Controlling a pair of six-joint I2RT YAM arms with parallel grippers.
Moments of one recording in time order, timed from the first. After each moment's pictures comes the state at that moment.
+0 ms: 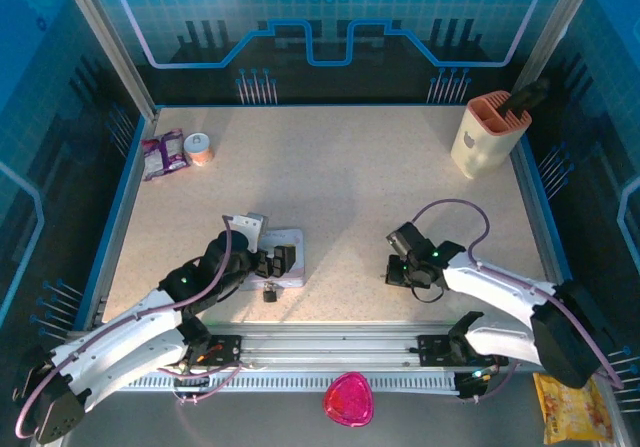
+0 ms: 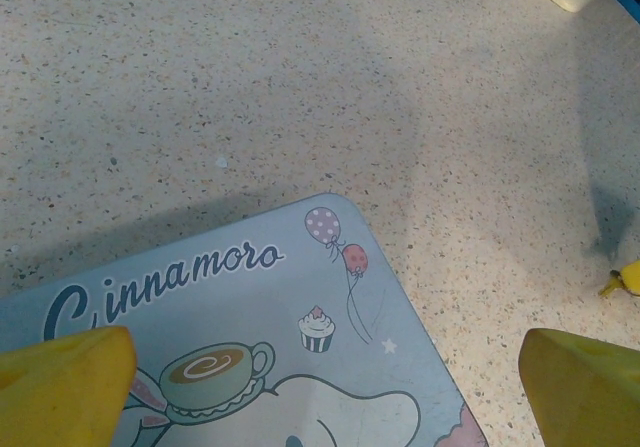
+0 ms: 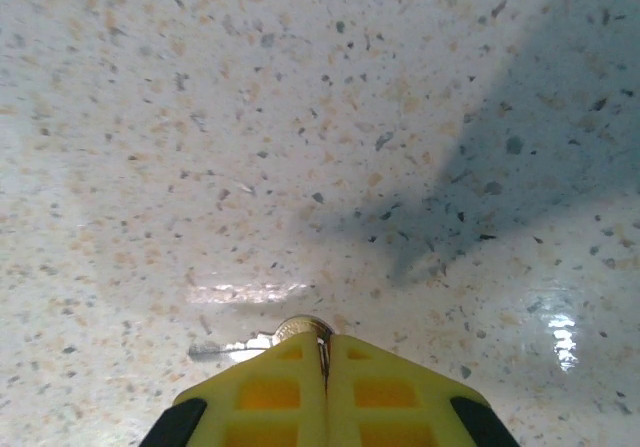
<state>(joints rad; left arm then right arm) -0.70 0.72 0.41 -0.25 -0.12 -0.45 0.65 1.13 0.52 -0.59 0.02 0.81</state>
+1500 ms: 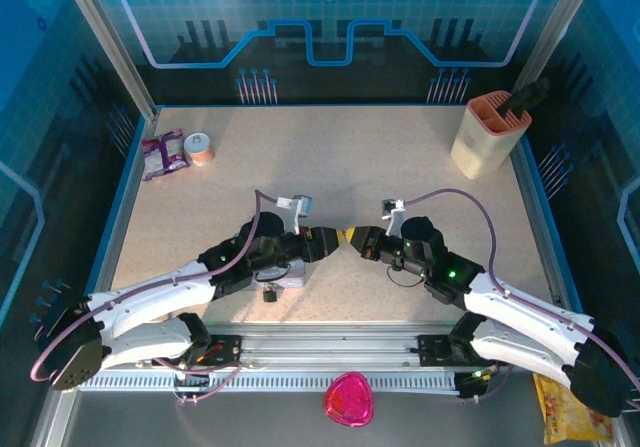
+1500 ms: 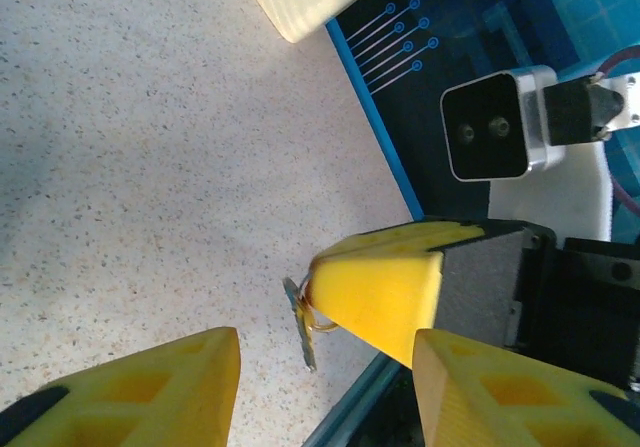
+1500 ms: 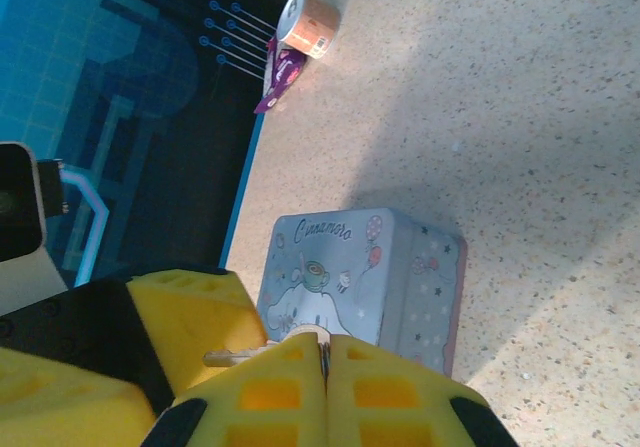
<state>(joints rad) -0.87 1.08 0.62 0.13 0.13 -0.89 0.79 0.91 0.49 0.08 -0.12 1.01</state>
